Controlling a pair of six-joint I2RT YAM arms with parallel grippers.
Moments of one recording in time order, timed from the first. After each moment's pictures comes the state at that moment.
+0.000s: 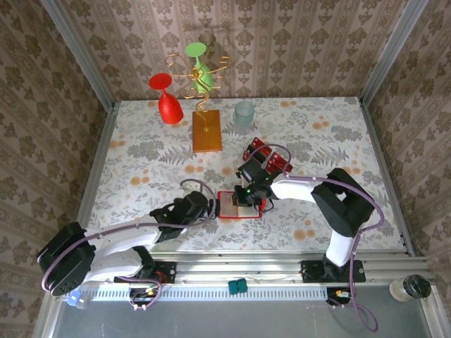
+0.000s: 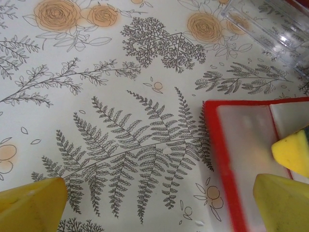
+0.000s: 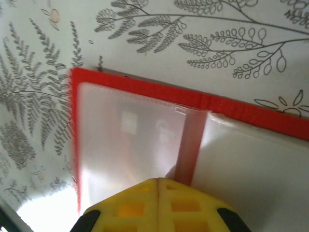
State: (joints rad) left arm -0.98 1.13 0.42 -0.11 -0.40 -0.70; right arm 0.71 1.79 0.95 -0.24 -0.33 0.71
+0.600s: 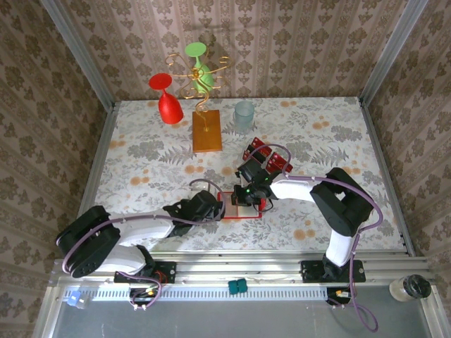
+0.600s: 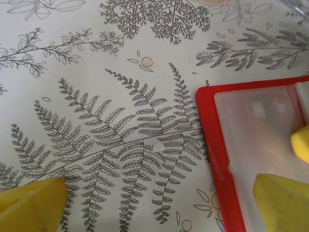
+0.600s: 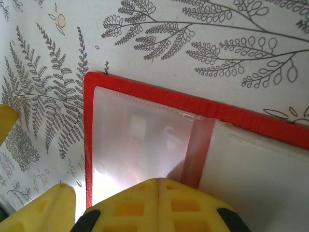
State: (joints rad) left arm -0.98 1.34 0.45 -0.03 -0.36 -0.69; right arm 0.71 1.79 0.95 -0.22 -0.33 0.71
